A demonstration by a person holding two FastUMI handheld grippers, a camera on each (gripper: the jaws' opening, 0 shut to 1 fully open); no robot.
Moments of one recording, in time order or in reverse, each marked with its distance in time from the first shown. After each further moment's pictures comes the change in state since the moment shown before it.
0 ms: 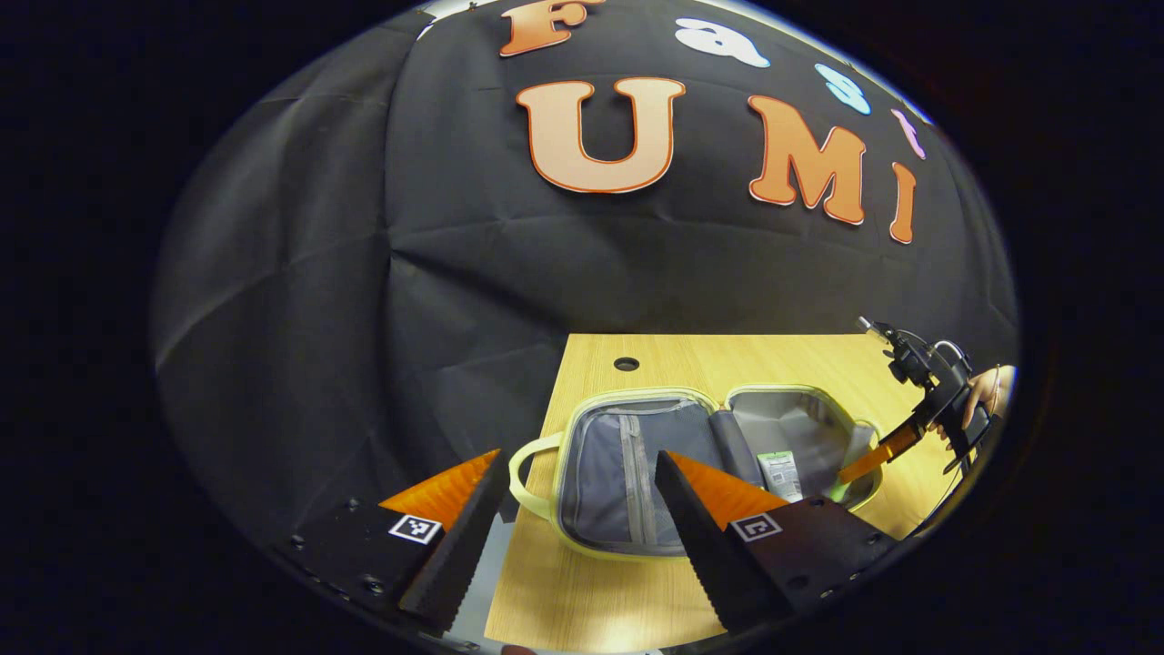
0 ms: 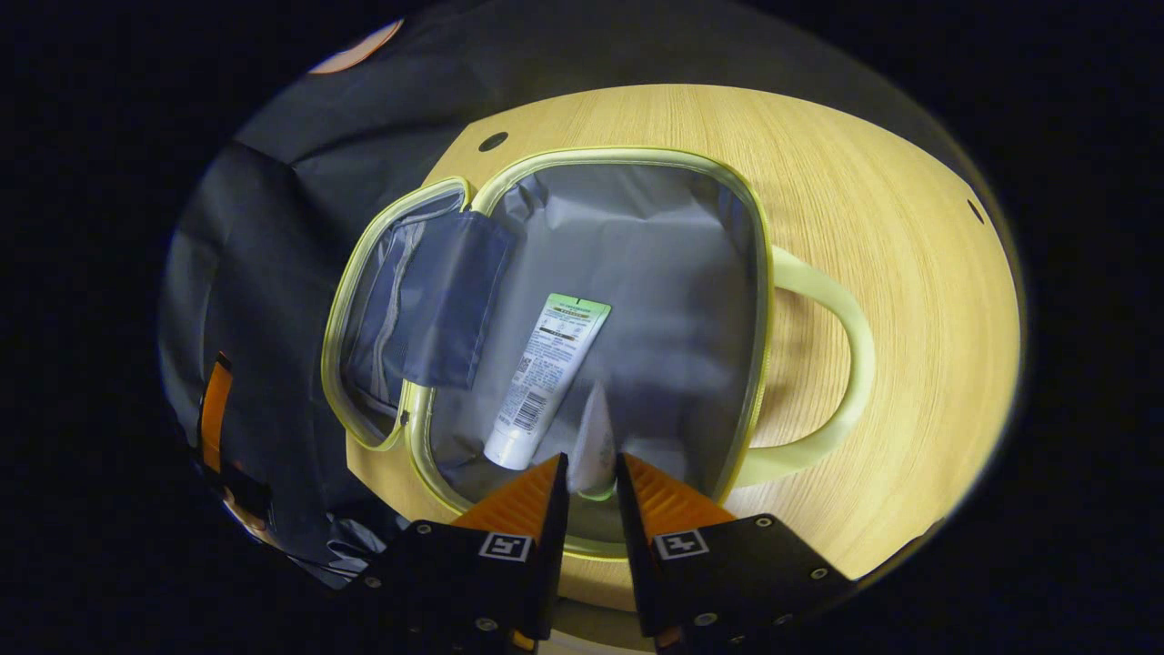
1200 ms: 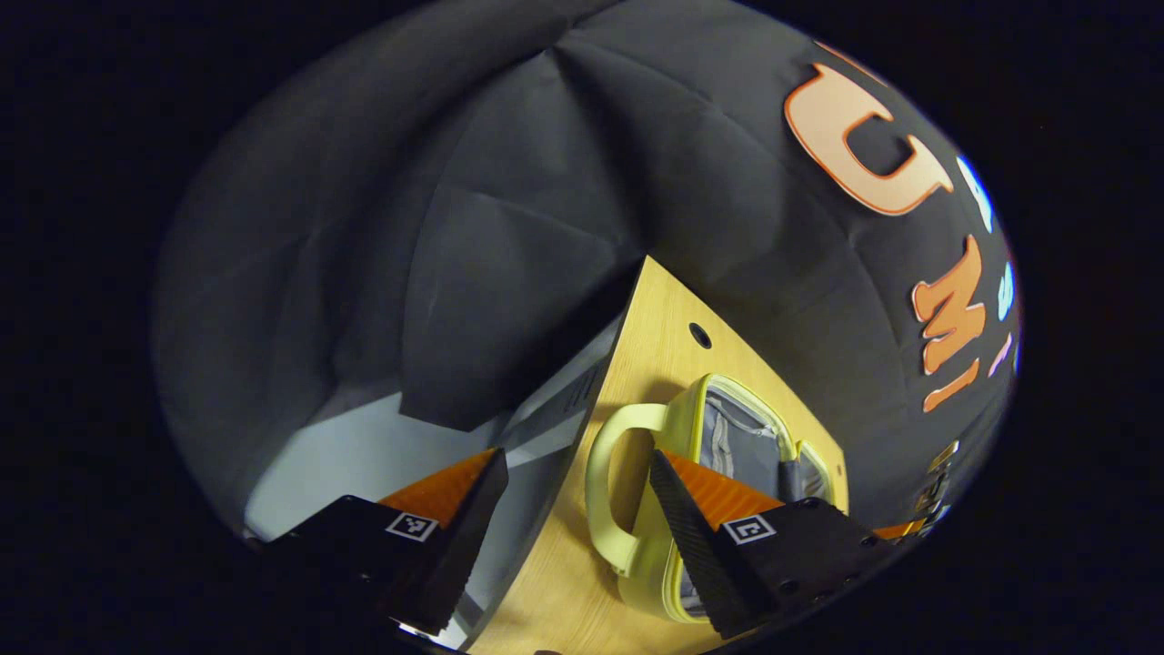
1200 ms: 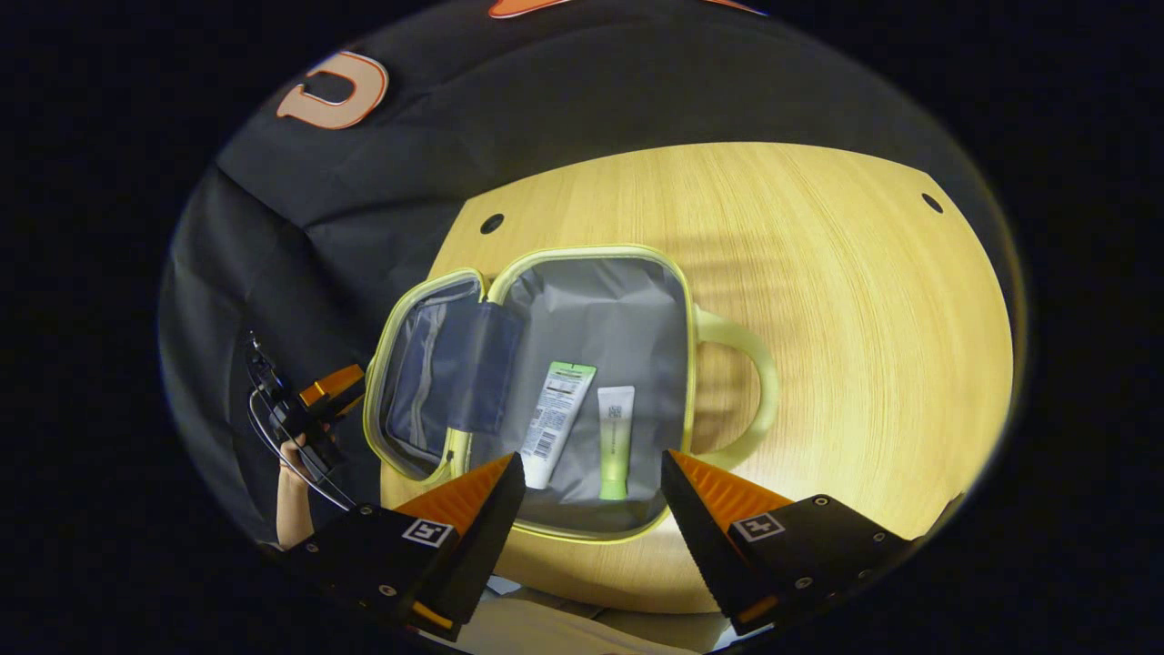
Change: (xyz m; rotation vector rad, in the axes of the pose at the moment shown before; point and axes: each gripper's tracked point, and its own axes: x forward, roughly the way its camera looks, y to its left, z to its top) left arm 0.173 0.100 -0.112 -0.697 0.282 -0.180; right arm -0.064 -0.012 0.021 0.107 -0.186 0.008
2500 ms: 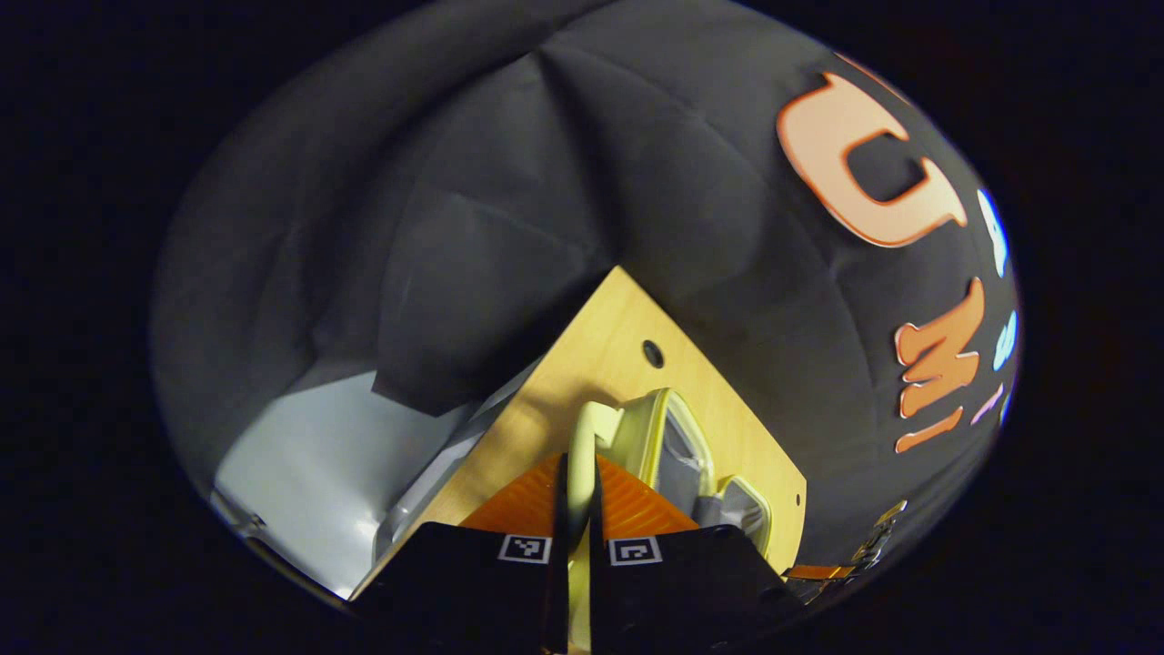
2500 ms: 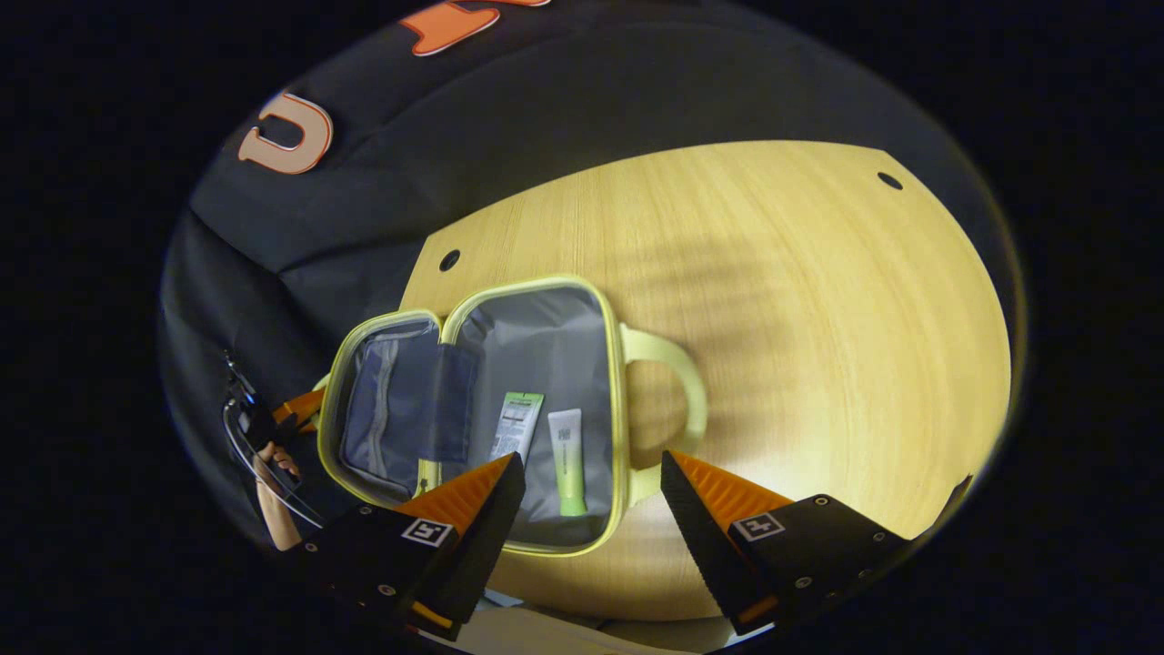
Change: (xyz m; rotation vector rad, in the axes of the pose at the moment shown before) left arm -0.027 -0.118 0.040 -0.019 -0.008 0.028; right arm -0.019 -0.054 0.036 0.082 -0.121 -0.054
